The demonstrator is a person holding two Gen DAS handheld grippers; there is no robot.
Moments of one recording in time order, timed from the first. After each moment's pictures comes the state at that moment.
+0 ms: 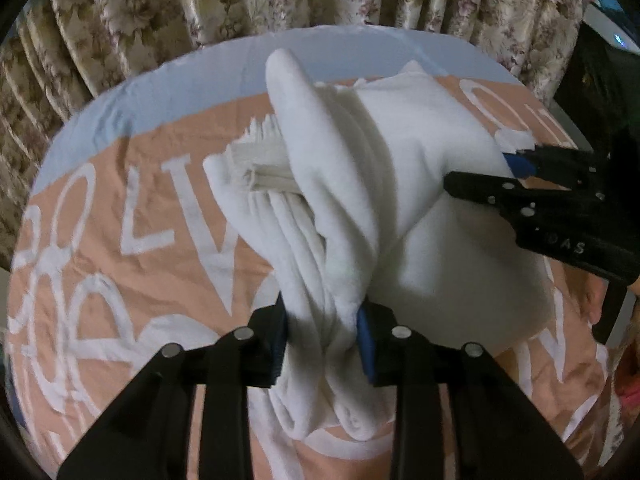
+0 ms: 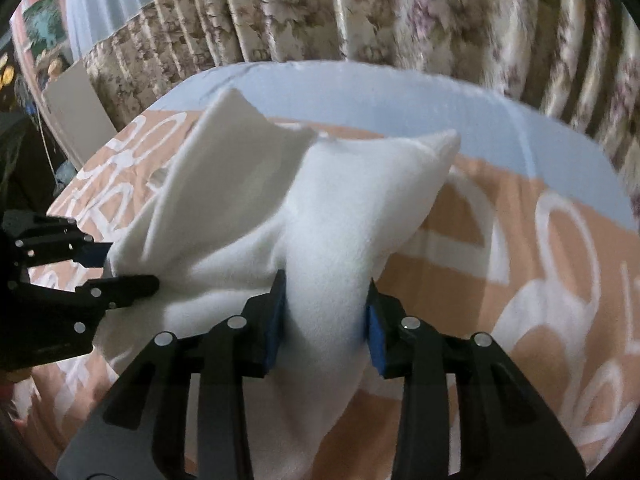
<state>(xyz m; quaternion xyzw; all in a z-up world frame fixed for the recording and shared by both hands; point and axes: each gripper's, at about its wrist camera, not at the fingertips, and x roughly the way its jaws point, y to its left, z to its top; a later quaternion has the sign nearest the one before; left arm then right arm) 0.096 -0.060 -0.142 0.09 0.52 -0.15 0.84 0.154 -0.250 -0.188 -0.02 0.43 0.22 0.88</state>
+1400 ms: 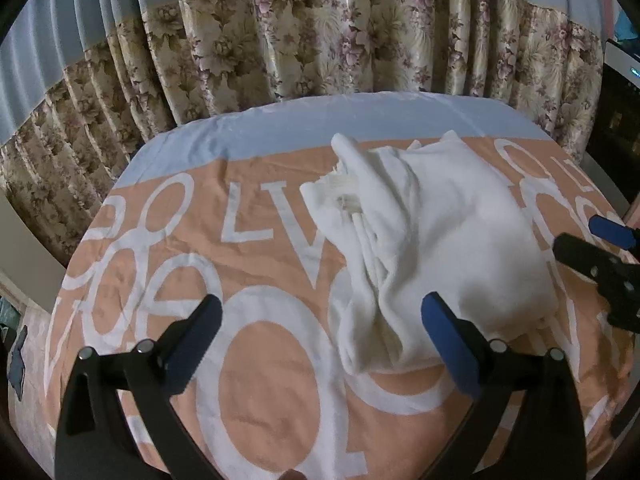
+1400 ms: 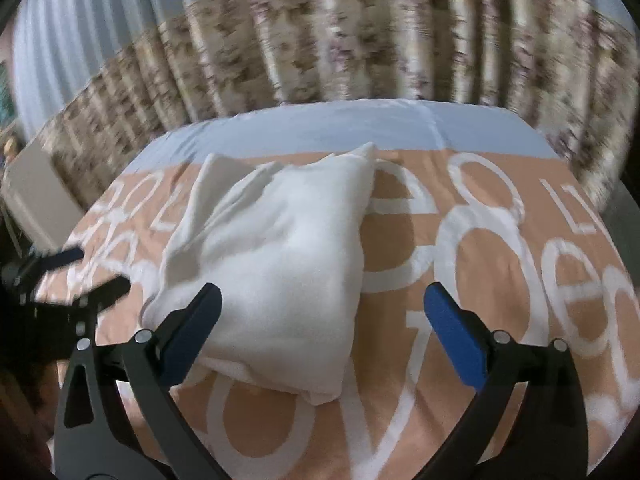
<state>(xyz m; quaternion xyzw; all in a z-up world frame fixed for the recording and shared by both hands) 0.023 -0.020 -0.101 0.08 0.41 -0.05 0.91 0.037 -0.259 -0.151 0.06 0.35 0.07 0.93</state>
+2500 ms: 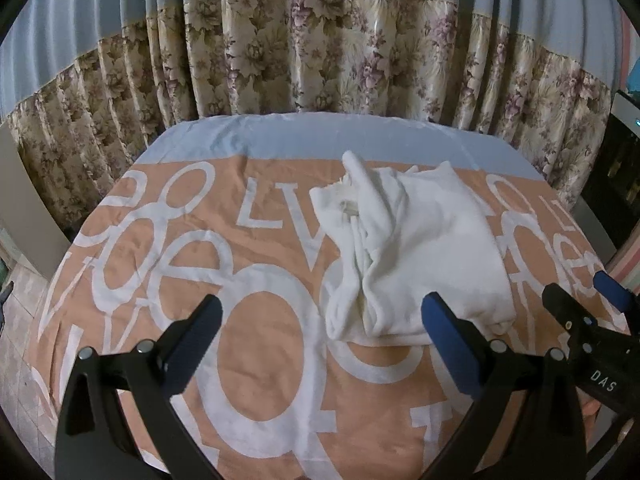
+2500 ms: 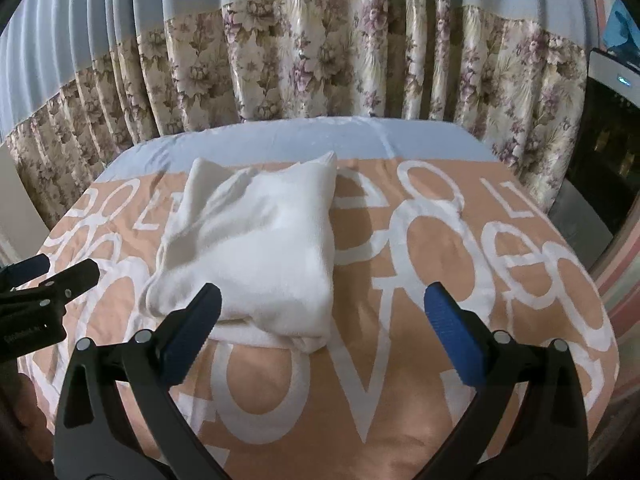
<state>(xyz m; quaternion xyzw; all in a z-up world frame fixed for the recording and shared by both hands) -0.022 -0.006 -0.071 0.01 0.39 -0.03 0.92 -0.026 -0.245 -0.128 0.03 0.32 -0.01 0.95</state>
